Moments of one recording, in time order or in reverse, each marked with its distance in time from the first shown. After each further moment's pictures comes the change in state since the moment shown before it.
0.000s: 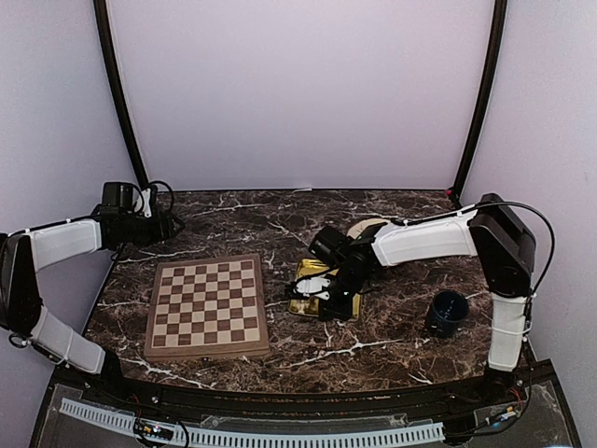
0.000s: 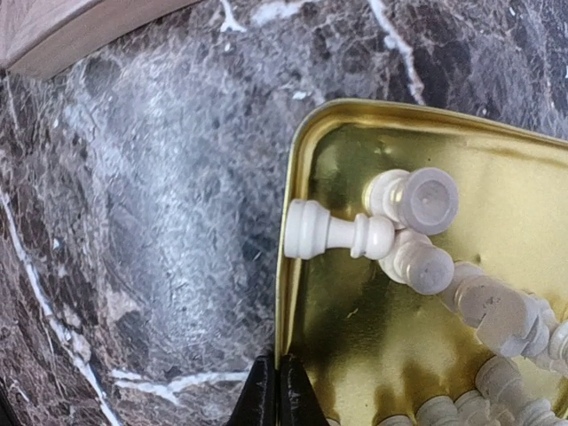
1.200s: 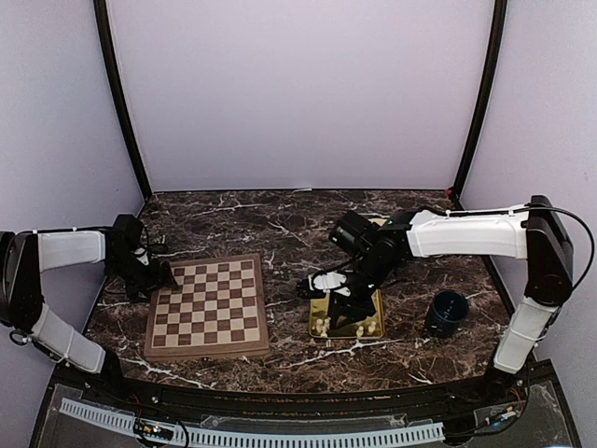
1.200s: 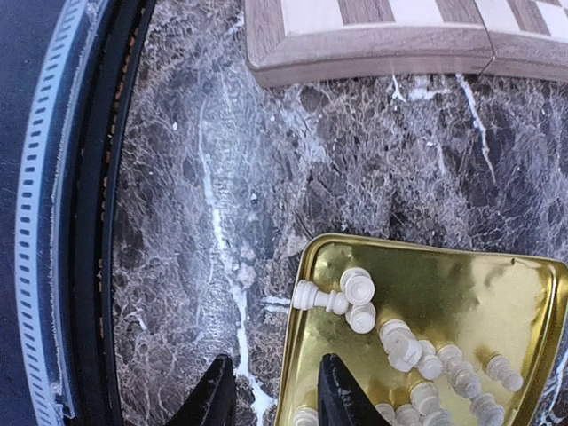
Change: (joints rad) left arm -0.004 0.023 -0.103 -0.493 -0.157 -0.178; right arm -0.009 -0.244 -0.103 -0.143 -0.199 -0.142
